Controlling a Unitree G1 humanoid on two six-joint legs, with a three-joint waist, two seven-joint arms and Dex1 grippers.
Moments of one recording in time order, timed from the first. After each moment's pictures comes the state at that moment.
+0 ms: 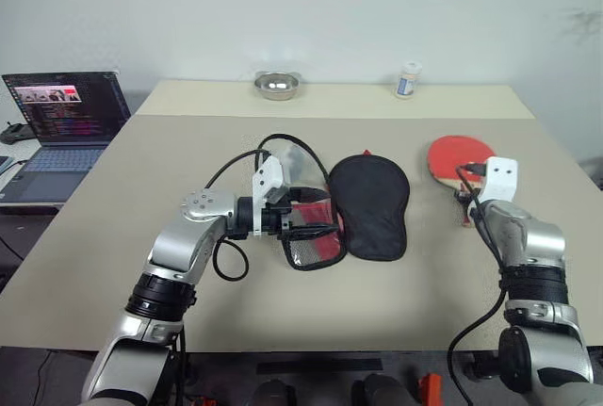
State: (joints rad) left arm -0.61 0.52 -0.14 0.04 -0.38 0.38 -1.17; right arm -0.68 -0.37 -0.32 0.14 0.26 0.92 -0.02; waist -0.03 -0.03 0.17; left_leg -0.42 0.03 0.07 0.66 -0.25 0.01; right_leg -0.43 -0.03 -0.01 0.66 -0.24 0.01
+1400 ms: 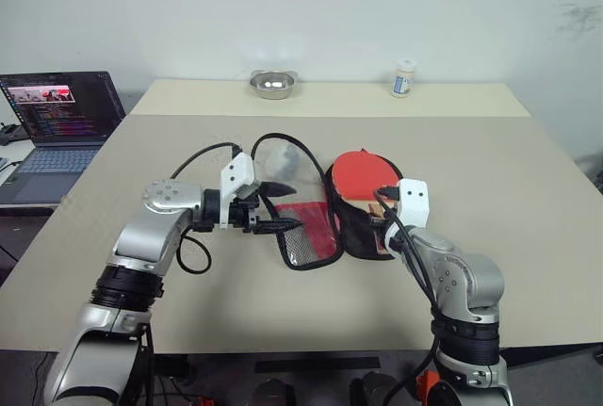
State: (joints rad) left arm -0.66 0.67 -0.11 0.16 -0.31 0.25 -1.23; right arm -0.46 0.08 -0.10 -0.32 0.26 1.21 -0.12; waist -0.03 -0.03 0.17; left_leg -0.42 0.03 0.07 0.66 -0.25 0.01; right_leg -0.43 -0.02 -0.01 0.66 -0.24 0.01
